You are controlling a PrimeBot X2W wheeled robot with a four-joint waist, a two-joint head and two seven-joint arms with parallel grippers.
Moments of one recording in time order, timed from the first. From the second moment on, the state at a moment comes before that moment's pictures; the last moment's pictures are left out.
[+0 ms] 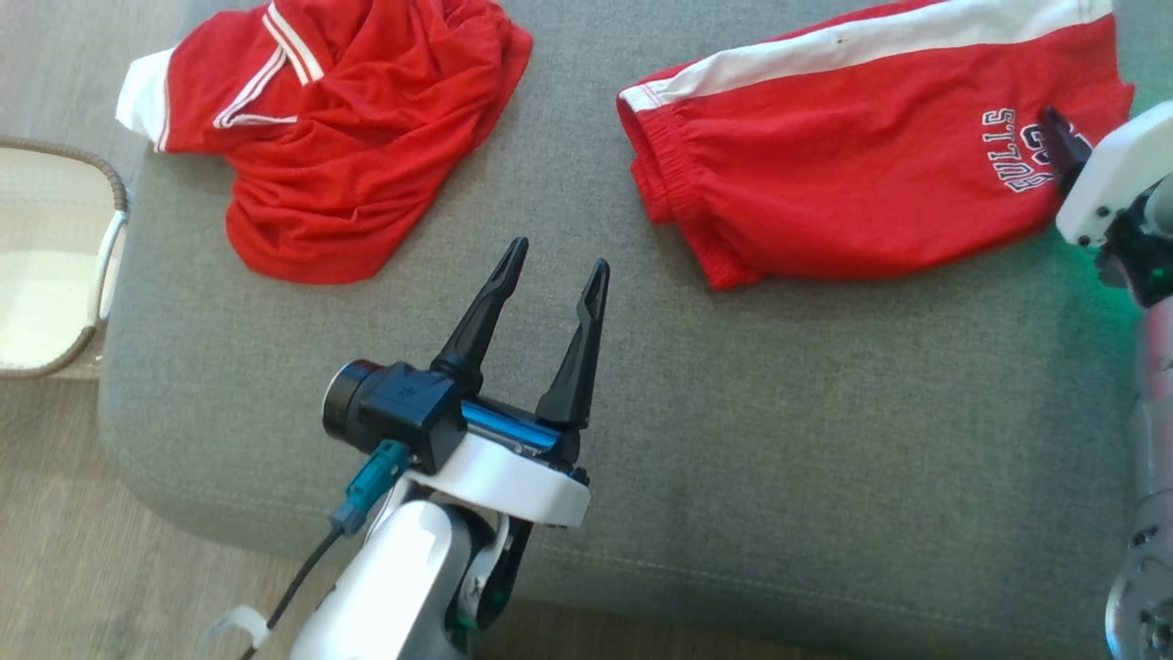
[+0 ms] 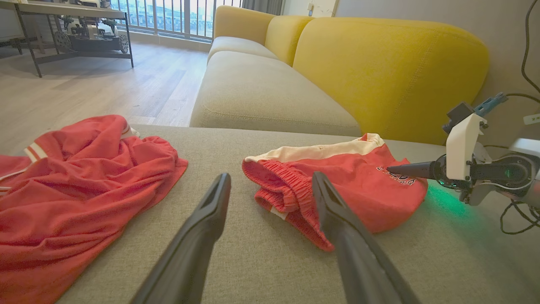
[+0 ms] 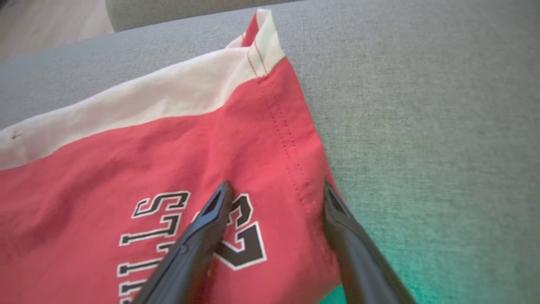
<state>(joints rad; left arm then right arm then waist) -0.26 0.05 -0.56 0.03 -0.28 0.10 -0.26 -0.85 -0.20 -0.33 0.81 0.06 0.13 0.34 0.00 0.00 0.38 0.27</state>
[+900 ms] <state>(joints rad) -0.25 0.05 -0.57 0.01 -0.25 0.10 -0.26 -0.99 -0.19 -0.49 1.03 -0.21 0.13 0.30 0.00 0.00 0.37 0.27</state>
